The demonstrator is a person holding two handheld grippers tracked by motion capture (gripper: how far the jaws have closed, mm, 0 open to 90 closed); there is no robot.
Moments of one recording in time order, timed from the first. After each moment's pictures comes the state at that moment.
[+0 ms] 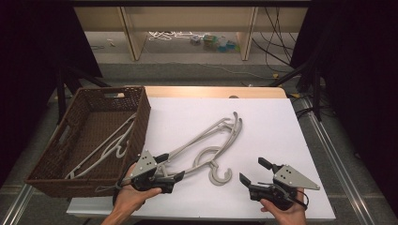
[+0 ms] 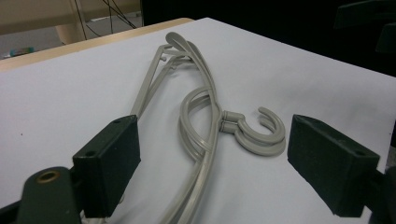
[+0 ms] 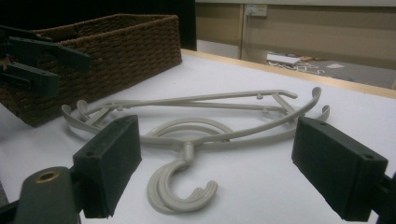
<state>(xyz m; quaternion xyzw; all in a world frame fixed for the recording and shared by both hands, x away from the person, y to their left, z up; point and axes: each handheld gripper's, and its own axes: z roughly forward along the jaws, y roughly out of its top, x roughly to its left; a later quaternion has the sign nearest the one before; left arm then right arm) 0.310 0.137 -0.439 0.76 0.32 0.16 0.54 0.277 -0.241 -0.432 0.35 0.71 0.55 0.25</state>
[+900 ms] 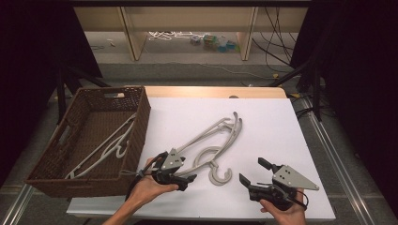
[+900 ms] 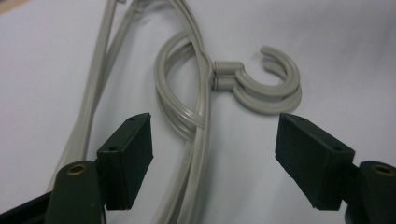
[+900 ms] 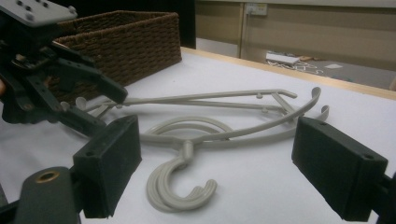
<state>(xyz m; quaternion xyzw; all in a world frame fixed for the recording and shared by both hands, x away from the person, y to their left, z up) 0.343 0.091 -0.460 0.87 0.25 0.14 0.41 0.275 -0.239 -0.432 0.36 0.72 0.55 0.24</state>
